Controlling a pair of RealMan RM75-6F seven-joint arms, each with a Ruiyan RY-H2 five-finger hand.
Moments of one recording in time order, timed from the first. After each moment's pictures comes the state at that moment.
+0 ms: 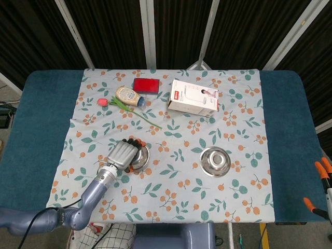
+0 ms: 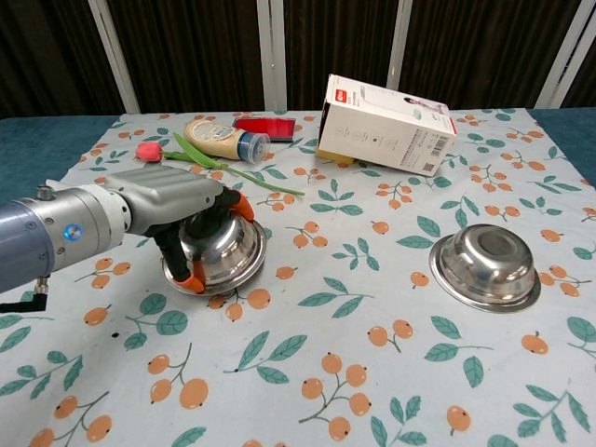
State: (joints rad) left arm -0.78 -1.62 -0.17 -1.60 0.92 0.96 0.79; right arm -0.06 -1.01 0.03 -1.61 -1.51 1.55 0.01
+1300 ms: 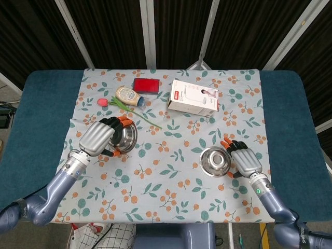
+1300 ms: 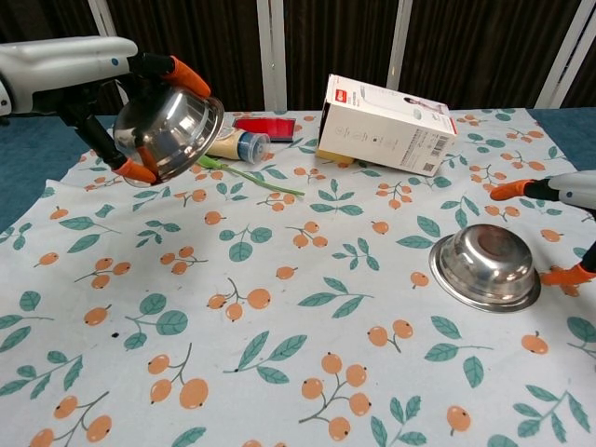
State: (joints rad) left arm -0.71 -1.32 -0.19 -1.67 1.29 1.02 0.27; right arm 0.49 -1.28 0.17 -1.62 -1.15 0.83 -0.34
